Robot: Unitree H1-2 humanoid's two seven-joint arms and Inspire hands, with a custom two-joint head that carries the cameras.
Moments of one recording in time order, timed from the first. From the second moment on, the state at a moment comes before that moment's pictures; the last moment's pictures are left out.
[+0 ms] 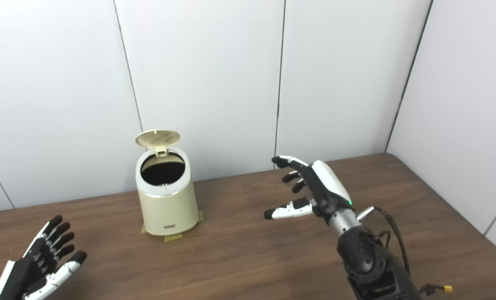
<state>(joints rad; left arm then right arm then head) -0.14 0.19 0.10 0.01 -0.09 -0.01 -0.15 -0.25 -0.44 -0.01 -0.27 -0.47 0.41 0.15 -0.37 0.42</state>
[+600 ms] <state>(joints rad) -0.15 0.21 0.09 -0.03 -0.07 0.07 -0.16 -0.44 -0.53 -0.15 -0.06 -0.76 0.47 0.39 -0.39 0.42</state>
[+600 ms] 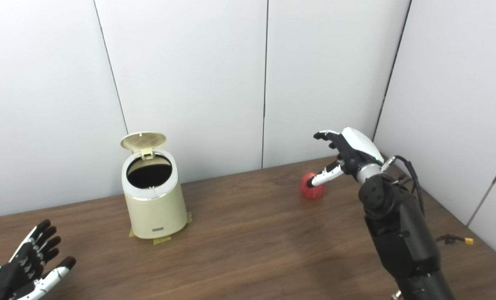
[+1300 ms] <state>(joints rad) -0.14 0.21 0.08 -0.12 -0.04 0.14 -0.15 -0.56 -0.56 0.04 0.37 -0.72 0.47 0.31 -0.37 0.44</state>
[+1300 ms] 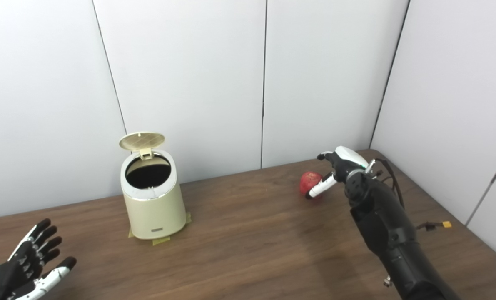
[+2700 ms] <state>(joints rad) -0.13 0.21 0.05 -0.11 0.00 0.14 -0.16 -0.54 -0.53 0.13 0.48 -0.58 0.29 -0.03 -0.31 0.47</state>
